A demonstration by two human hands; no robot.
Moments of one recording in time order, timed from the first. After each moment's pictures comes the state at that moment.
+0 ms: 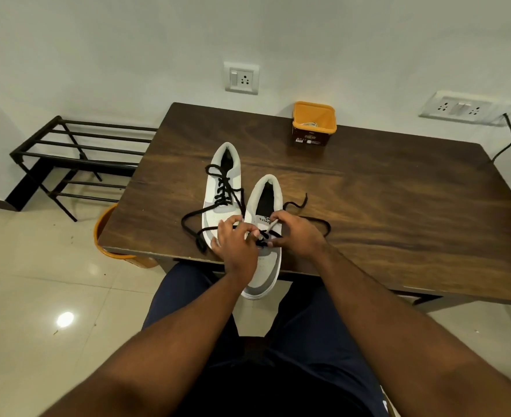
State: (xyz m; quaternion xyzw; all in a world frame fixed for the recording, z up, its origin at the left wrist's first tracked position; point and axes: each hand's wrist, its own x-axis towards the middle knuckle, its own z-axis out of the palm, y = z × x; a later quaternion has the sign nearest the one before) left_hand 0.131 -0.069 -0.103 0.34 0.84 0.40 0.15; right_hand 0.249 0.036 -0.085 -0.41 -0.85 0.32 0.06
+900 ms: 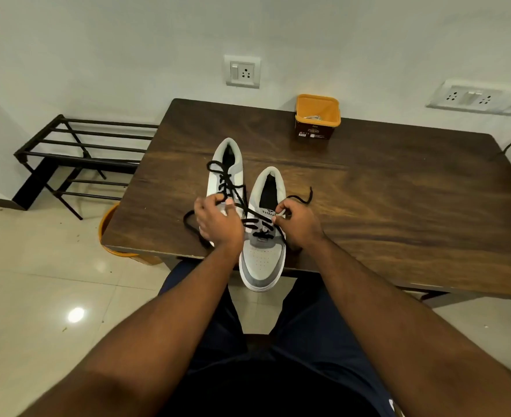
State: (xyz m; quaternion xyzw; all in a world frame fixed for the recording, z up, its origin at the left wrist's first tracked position) left_hand 0.097 -0.046 -0.075 0.17 0.82 0.53 0.13; right_hand 0.230 0.043 -0.087 -0.50 -0.80 0.31 0.13
